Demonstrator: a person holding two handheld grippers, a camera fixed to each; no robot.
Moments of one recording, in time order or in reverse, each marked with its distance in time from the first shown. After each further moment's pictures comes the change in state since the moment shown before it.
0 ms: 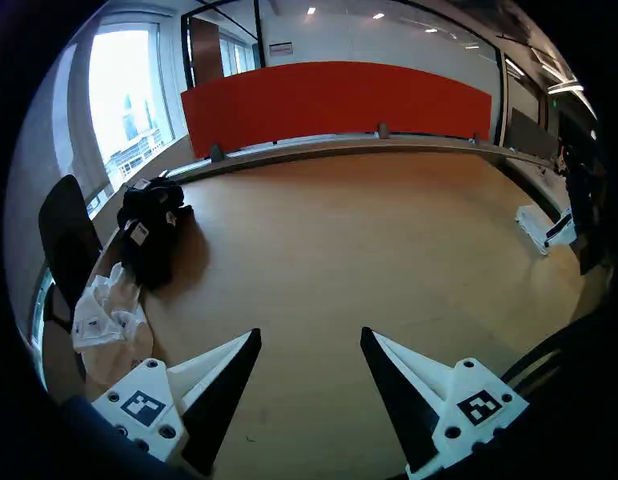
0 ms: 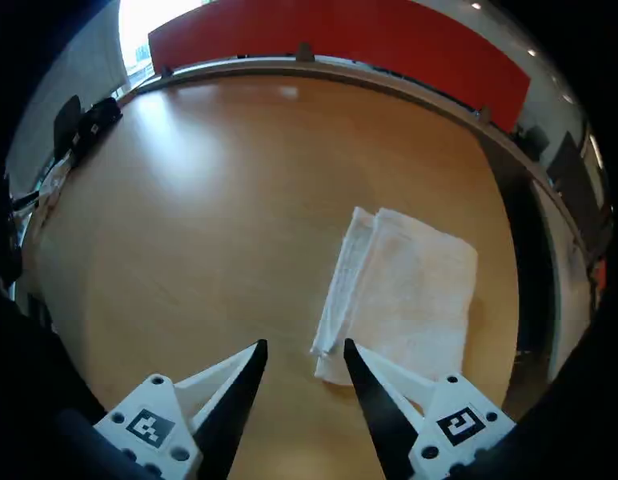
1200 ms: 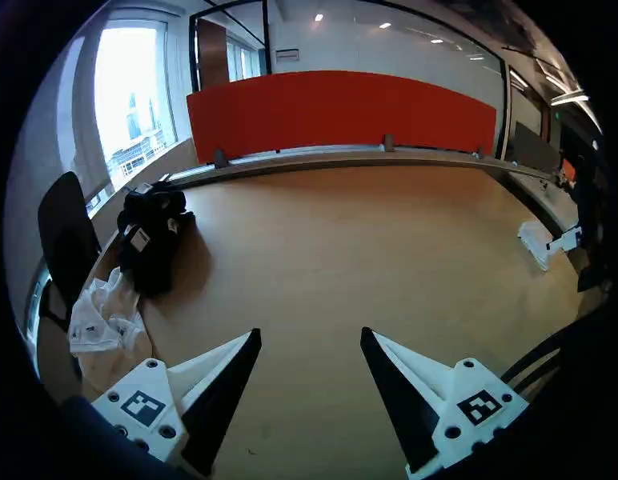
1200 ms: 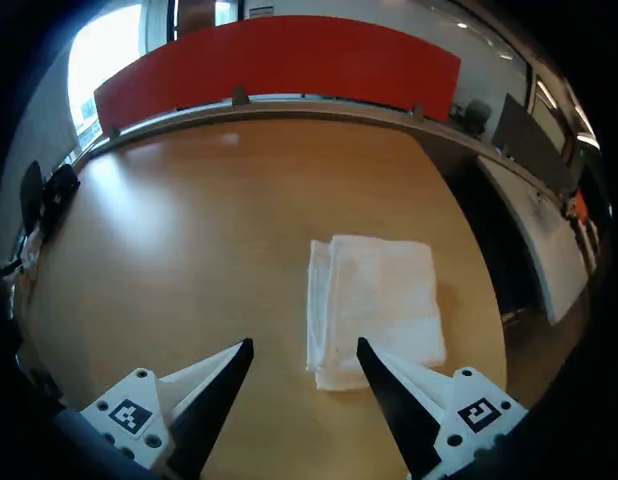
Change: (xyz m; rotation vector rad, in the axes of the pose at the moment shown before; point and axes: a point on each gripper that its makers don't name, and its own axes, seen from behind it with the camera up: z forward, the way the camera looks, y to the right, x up) left arm 0.017 -0.009 0.011 -0.007 0.039 -0.038; right arm 0.029 0.009 -0.017 -0.170 0.153 0.246
